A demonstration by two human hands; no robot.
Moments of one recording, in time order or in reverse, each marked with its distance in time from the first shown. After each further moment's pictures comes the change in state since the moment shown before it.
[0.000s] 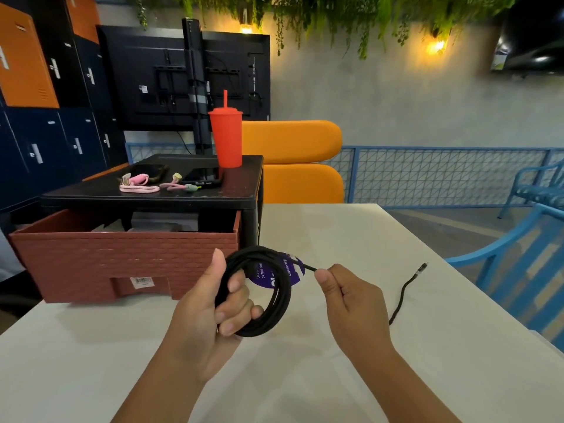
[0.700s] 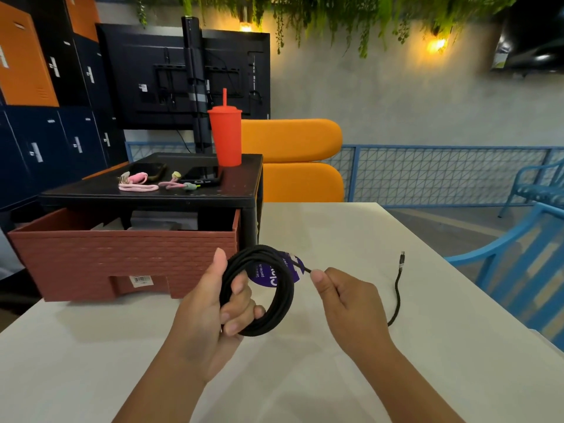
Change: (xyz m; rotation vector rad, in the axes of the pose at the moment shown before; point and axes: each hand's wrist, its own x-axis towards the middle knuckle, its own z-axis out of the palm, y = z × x) left_hand 0.001 -0.003 0.008 0.057 0.080 -0.018; right_hand 0.002 -0.003 -0.005 -0.005 -0.131 0.102
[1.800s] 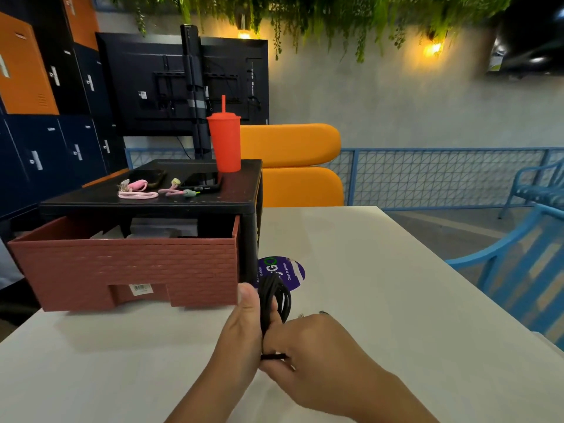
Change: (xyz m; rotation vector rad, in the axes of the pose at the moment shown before) left_hand 0.004 -0.038 0.008 0.453 0.197 0.107; right_hand -0.020 -0.028 0.008 -0.280 -0.383 -0.610
